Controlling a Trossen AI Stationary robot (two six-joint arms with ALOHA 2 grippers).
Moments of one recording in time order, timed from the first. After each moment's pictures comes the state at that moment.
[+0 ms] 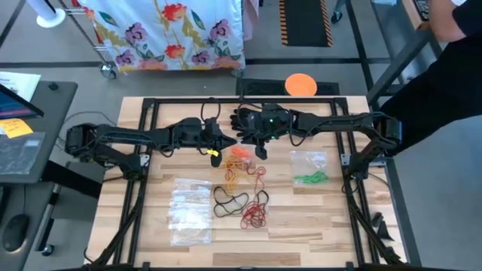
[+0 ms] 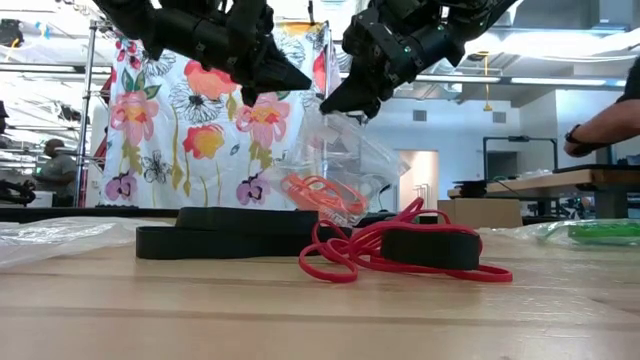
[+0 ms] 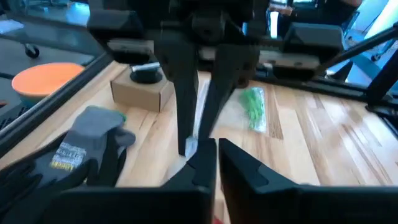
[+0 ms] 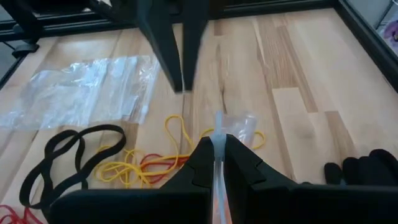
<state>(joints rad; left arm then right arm) 0.20 1.32 0.72 0.34 0.07 -0.10 -0.27 1.63 1.11 -0.05 -0.29 -0.08</state>
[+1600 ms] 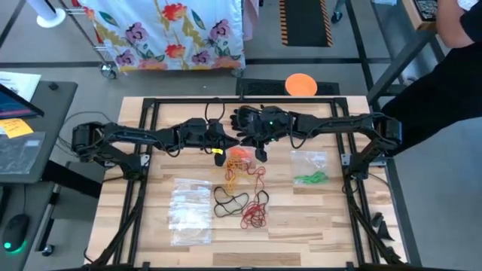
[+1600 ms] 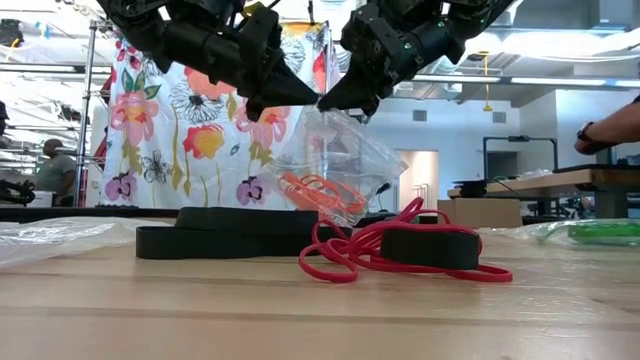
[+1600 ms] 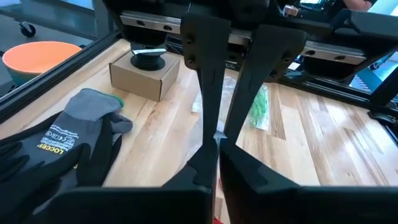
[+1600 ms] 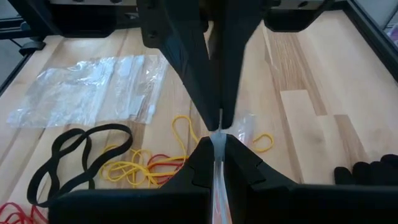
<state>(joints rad) 0.22 1.39 0.72 0.37 0.08 -0.17 -0.24 1.63 1.11 -0.05 -0.28 -0.08</state>
